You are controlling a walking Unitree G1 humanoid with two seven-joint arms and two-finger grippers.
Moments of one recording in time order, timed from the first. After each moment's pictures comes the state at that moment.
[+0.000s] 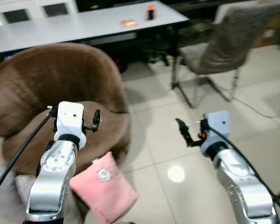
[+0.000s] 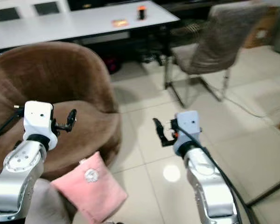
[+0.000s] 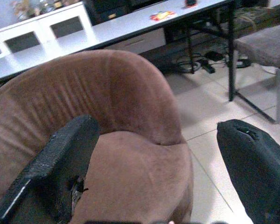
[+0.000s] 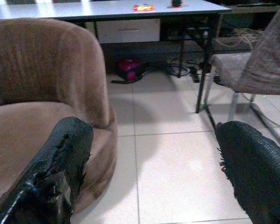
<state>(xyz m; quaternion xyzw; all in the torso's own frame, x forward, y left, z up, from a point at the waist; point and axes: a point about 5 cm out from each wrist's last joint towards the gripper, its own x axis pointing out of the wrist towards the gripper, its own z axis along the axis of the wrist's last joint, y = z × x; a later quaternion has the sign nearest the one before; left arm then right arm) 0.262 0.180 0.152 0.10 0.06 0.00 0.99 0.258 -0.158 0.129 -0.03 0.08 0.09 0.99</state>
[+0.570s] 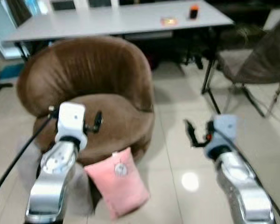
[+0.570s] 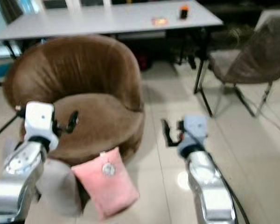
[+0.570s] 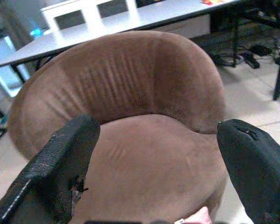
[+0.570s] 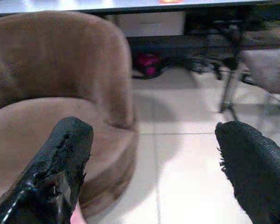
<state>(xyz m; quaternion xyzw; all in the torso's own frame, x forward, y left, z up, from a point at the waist) 0.261 0.178 0.147 0.09 0.06 -0.01 0.99 0.254 -0.162 0.121 -0.02 0.09 0.04 1.00</state>
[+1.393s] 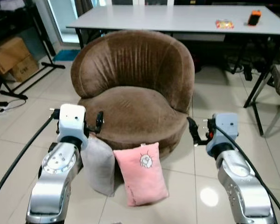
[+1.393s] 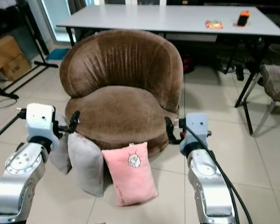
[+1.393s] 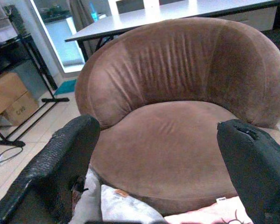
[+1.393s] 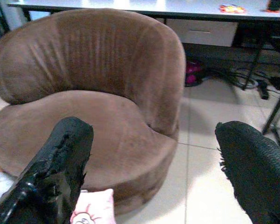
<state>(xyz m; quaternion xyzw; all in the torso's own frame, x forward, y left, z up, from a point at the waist) 0.260 0.177 0.148 0.08 0.05 -0.02 0.99 0.260 -0.171 0.122 -0.04 0.08 0.00 1.00</state>
